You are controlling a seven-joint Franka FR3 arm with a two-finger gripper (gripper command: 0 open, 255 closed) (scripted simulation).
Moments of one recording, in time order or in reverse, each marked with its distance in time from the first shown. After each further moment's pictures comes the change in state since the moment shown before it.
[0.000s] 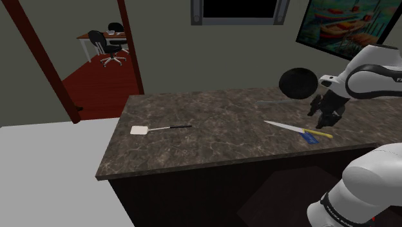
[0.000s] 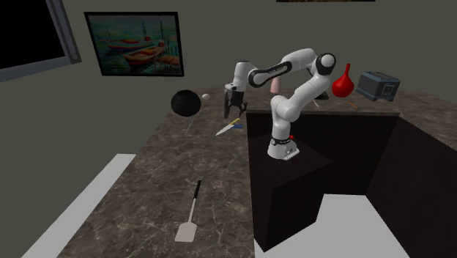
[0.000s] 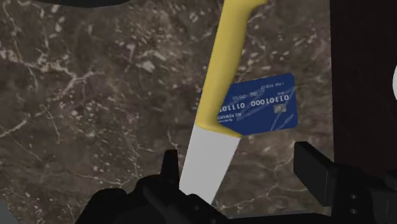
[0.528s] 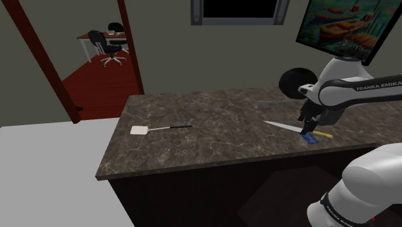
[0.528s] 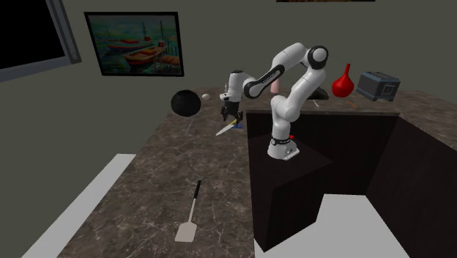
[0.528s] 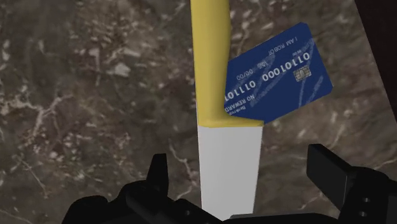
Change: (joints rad) arm -0.002 0.242 0.146 -0.040 0.025 0.208 0.376
